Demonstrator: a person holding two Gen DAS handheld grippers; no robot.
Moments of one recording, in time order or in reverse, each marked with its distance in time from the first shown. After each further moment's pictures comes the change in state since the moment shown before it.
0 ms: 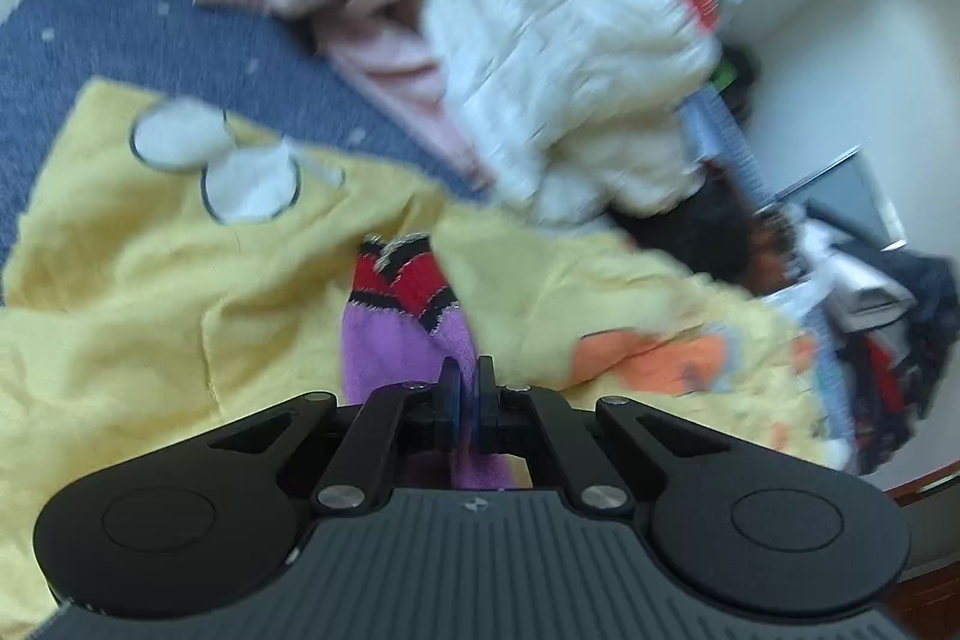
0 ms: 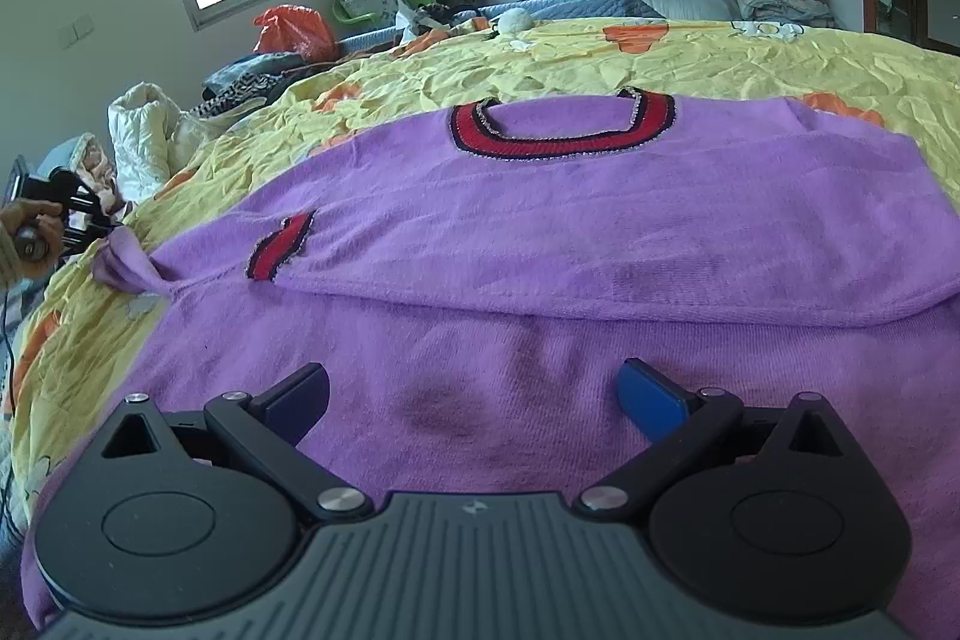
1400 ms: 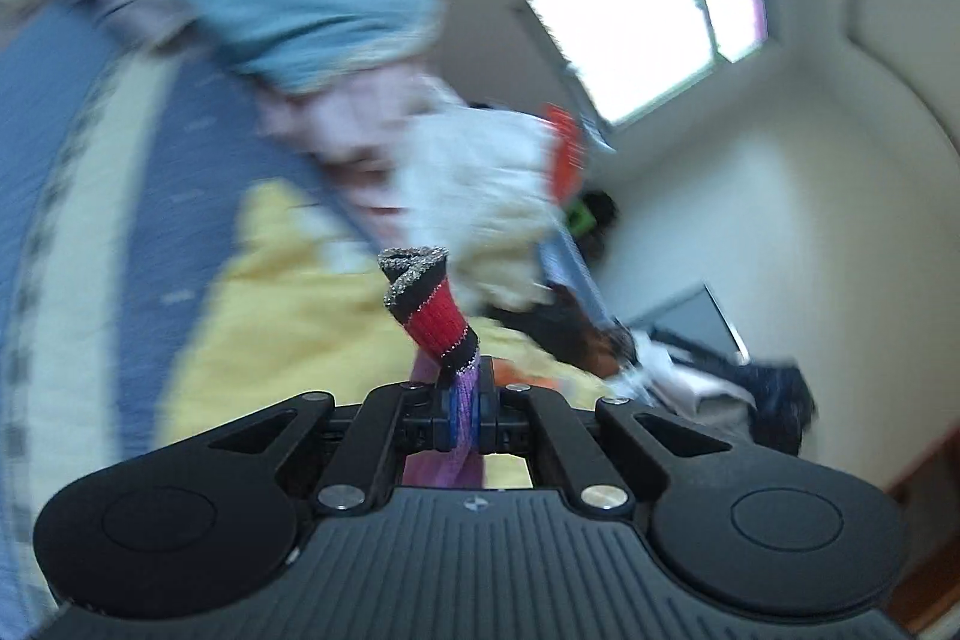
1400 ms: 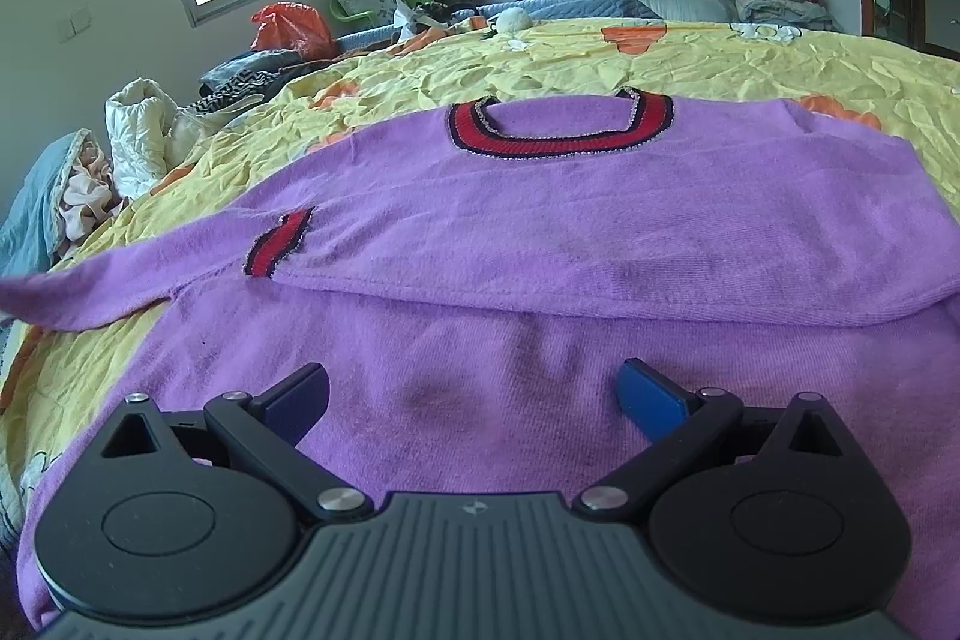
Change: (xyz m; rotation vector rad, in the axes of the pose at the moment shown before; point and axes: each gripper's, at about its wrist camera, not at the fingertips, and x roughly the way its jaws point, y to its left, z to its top) left arm -0.203 0.057 -0.070 -0.022 -0.269 -0.269; right arm 0.000 0.001 -0.001 -0.005 0.007 -0.008
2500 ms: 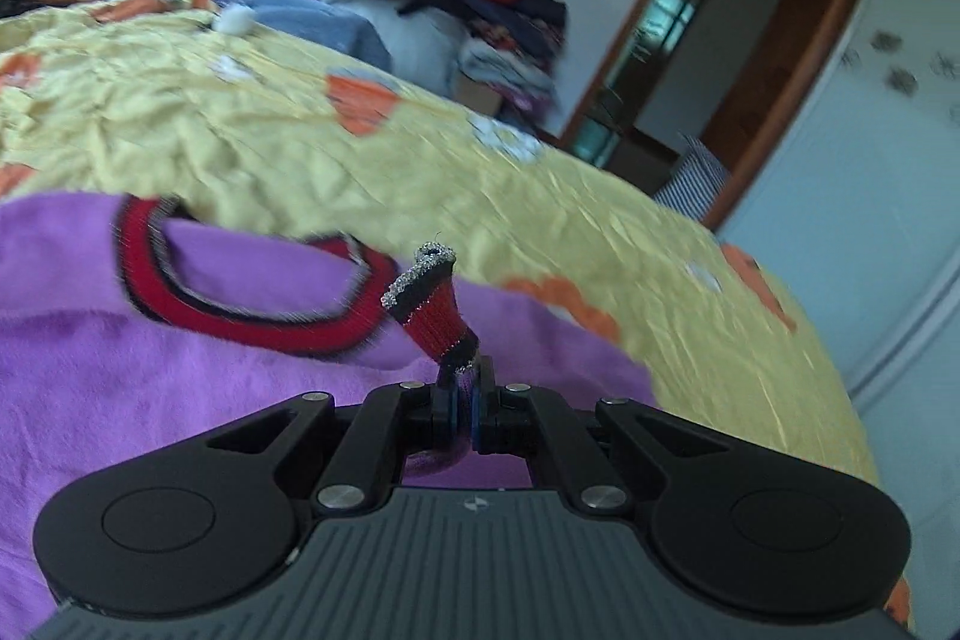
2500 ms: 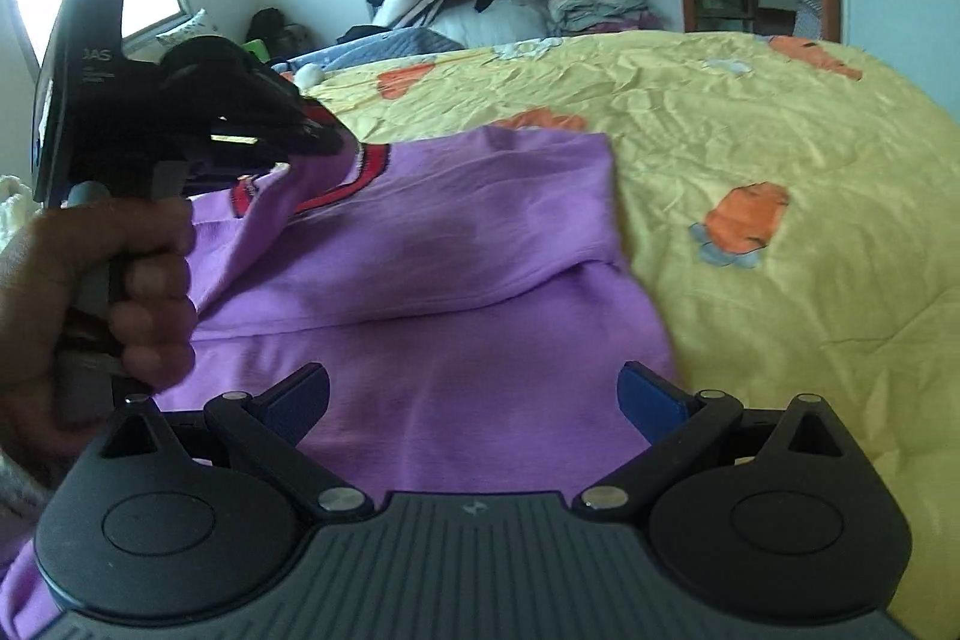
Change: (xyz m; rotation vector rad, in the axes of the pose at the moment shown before) left arm 0.108 -0.335 -0.492 0.769 0.653 -0.361; right arm -0.099 -0.082 -0.006 0.184 -0.059 -0.297
